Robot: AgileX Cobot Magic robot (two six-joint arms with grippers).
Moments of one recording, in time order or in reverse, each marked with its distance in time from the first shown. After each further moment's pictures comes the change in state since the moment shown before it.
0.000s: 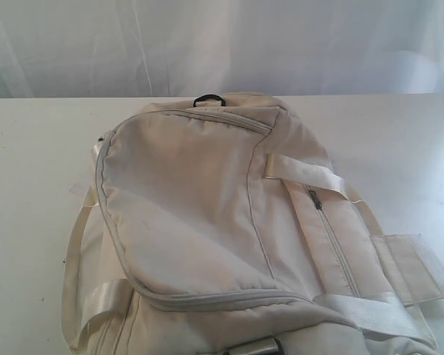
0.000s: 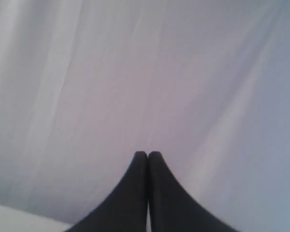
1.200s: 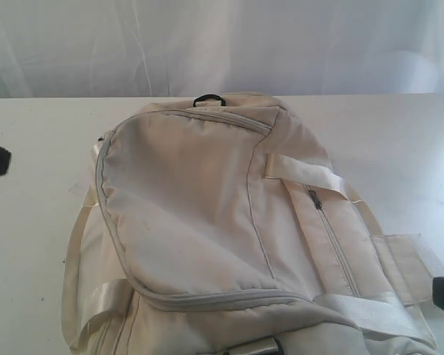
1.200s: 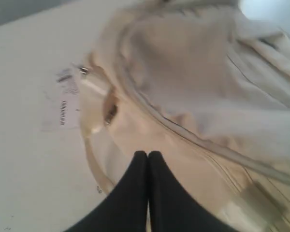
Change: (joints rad) left arm -0.277 0.787 -0.791 -0.211 1.143 0.696; right arm 0.176 0.397 -0.463 0.431 0.988 -0.198
